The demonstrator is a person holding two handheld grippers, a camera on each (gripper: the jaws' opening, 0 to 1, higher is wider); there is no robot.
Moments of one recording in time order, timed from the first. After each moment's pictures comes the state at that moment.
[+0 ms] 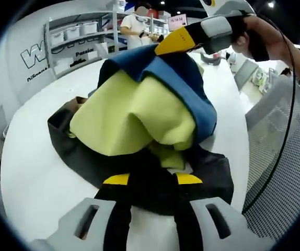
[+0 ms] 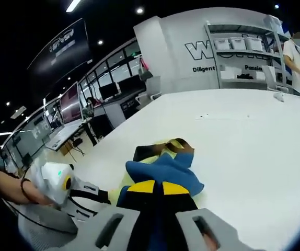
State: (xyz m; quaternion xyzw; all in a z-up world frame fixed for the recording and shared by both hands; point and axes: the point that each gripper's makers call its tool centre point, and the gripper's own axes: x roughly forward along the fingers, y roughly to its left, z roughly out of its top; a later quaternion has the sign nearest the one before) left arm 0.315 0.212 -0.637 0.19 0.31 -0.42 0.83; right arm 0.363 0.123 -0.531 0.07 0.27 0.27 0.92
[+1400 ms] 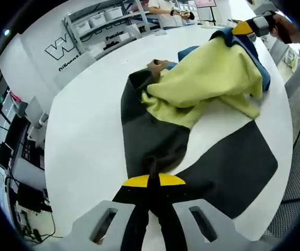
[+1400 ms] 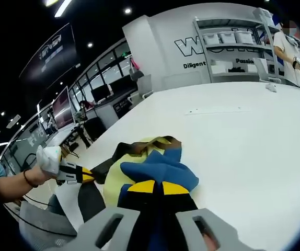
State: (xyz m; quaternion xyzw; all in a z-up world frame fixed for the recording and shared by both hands) left arm 0.371 0.380 -0.635 0.27 0.36 -0.26 0.85; right arm 0.369 0.098 -0.542 0.09 0.29 0.24 0.92
